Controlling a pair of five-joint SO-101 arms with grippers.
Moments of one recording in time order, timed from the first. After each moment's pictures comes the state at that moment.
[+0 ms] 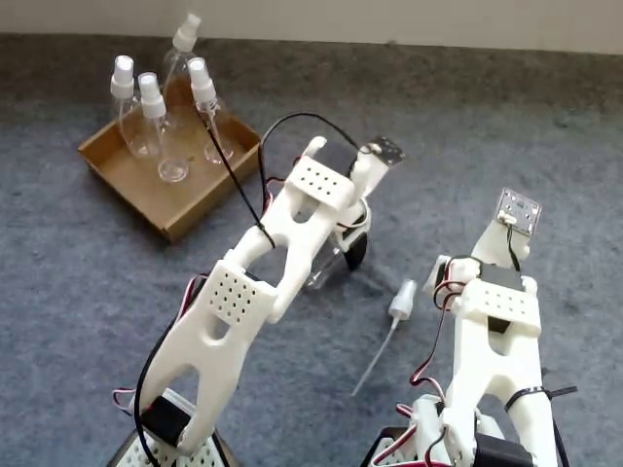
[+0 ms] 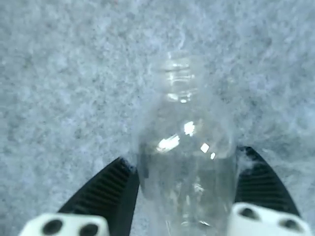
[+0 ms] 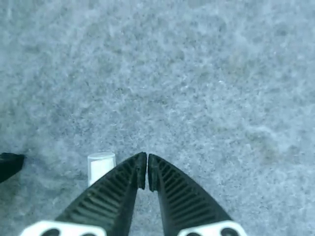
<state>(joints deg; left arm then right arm) 25.0 63.8 -64.9 98.9 -7.2 11.8 -30.3 57.2 49.0 -11.1</state>
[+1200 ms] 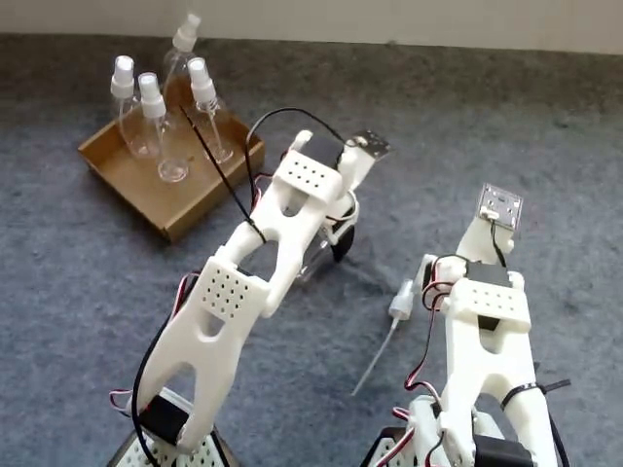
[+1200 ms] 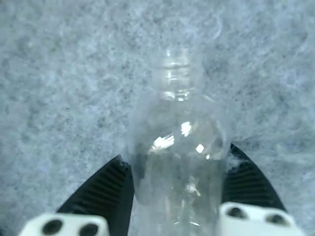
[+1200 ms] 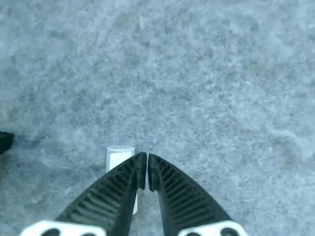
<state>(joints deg) 21.9 62.0 -63.7 99.7 -7.1 7.4 -30.3 57.2 49.0 -11.1</state>
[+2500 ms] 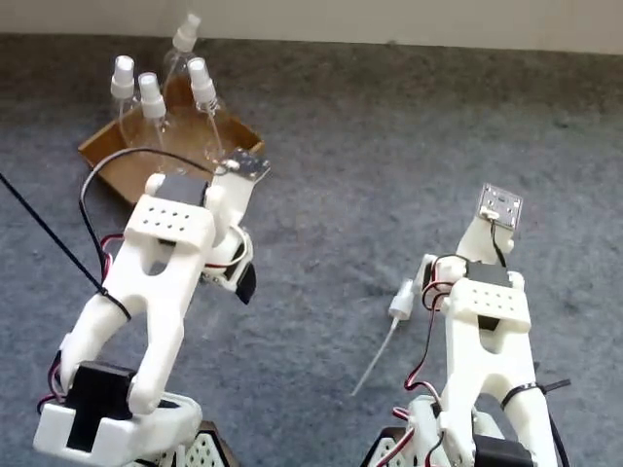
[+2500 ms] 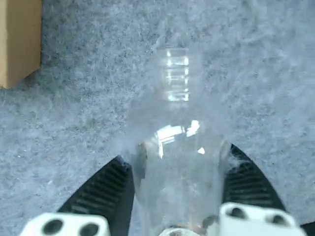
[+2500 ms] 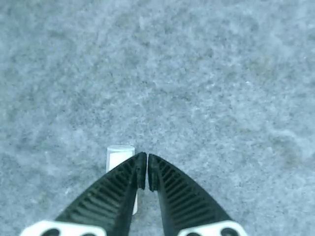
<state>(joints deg) 4.8 -10.8 28.0 81.2 -7.3 7.4 -30.3 57.2 49.0 -11.1</state>
